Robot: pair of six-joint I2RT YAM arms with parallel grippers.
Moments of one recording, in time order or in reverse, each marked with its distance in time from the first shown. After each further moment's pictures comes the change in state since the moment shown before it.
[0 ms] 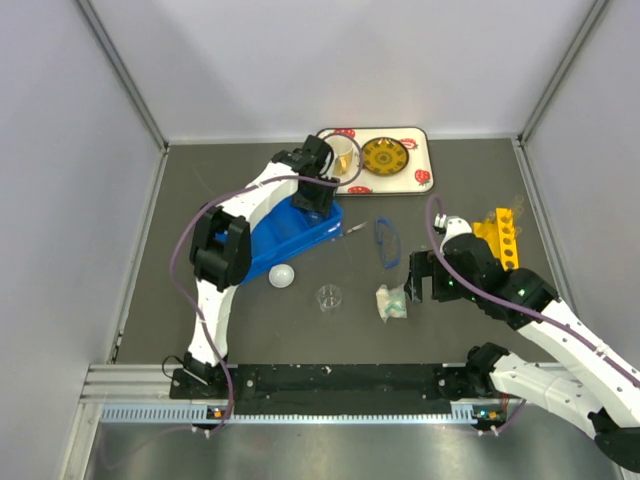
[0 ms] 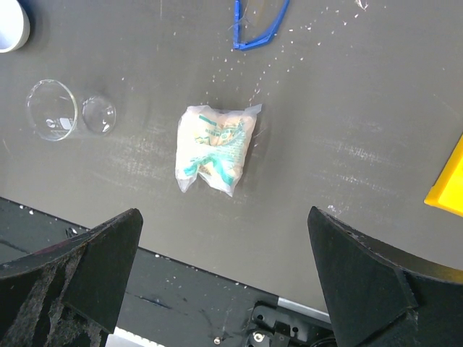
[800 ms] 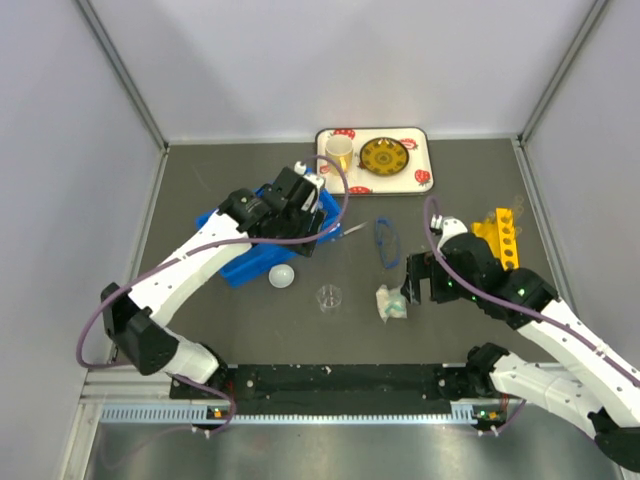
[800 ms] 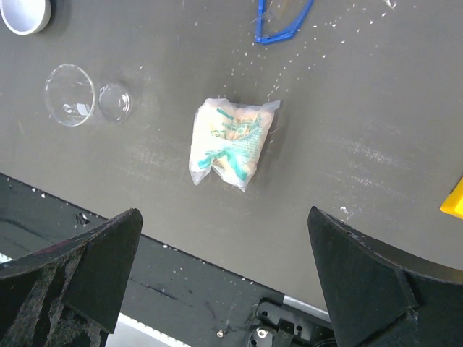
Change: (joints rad) left arm -0.204 -0.679 -0.348 -0.184 -0.121 -0.087; right arm 0.000 0.000 0.000 0.012 -0.053 -0.022
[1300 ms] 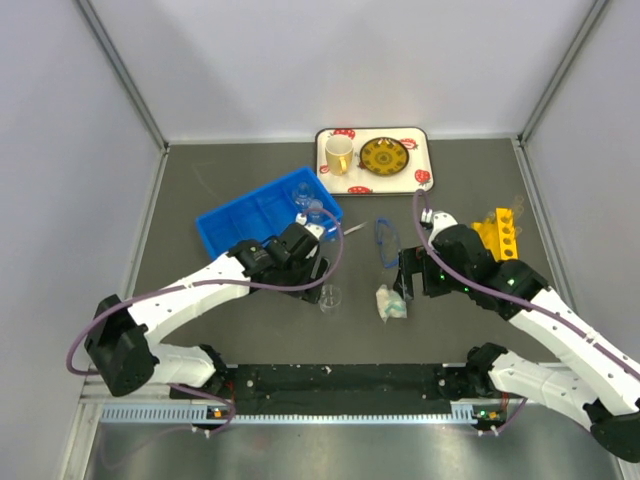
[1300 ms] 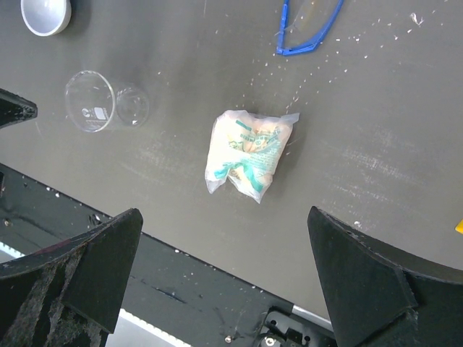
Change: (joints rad) left arm -0.136 -0.213 -0.565 0.244 0.055 -0.200; right arm 0.000 0.080 0.036 0.040 -0.050 -0.017
